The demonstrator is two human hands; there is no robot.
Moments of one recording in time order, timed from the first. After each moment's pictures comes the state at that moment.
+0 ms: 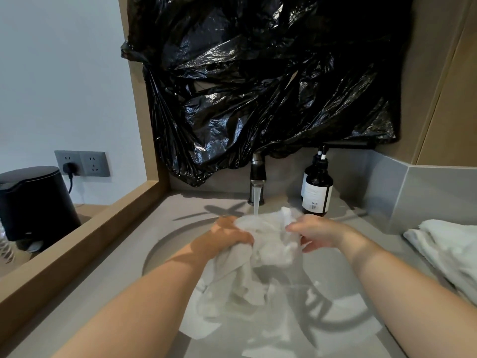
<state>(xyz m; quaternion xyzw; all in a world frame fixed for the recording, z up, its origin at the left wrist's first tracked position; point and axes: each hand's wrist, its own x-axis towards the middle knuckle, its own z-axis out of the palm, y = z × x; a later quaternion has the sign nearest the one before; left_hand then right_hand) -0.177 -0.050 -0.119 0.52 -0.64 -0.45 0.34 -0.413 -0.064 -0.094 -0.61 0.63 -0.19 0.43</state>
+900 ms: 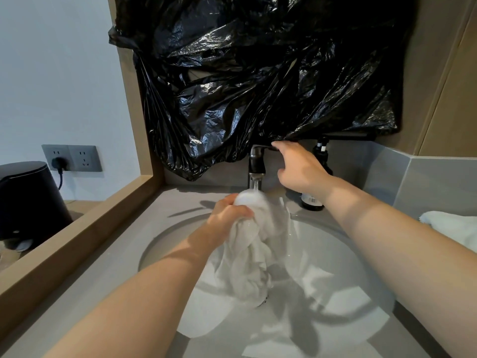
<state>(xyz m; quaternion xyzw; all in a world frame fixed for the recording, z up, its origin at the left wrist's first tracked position) -0.185 -0.065 -0.114 0.39 -0.58 -0.53 0.48 -0.378 -0.077 -0.008 -0.80 0.54 -0.26 -0.02</state>
